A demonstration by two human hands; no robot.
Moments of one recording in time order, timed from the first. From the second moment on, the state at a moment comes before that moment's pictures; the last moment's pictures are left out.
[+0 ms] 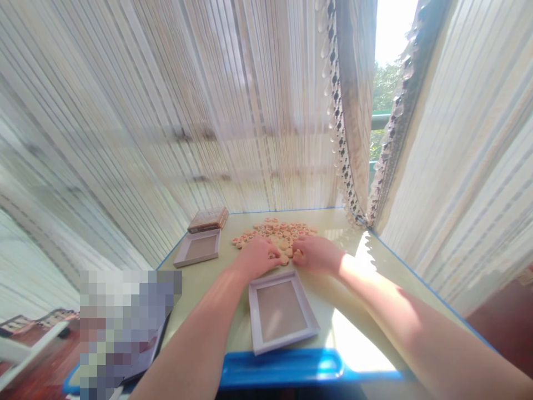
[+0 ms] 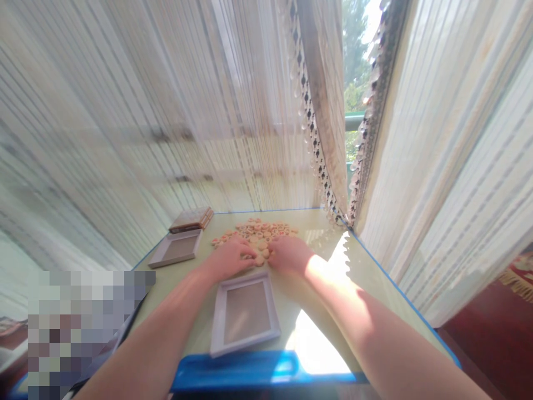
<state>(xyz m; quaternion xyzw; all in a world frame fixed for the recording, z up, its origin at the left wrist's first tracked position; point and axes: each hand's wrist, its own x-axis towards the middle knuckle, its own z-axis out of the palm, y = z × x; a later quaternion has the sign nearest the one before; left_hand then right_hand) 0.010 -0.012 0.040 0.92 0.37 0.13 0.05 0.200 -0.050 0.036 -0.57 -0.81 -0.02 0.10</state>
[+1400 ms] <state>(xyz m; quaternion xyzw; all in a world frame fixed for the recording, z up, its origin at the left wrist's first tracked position) 0.015 -0.005 0.038 0.91 0.38 0.16 -0.05 0.208 -0.042 0.024 -0.60 -0.79 -0.02 0.12</state>
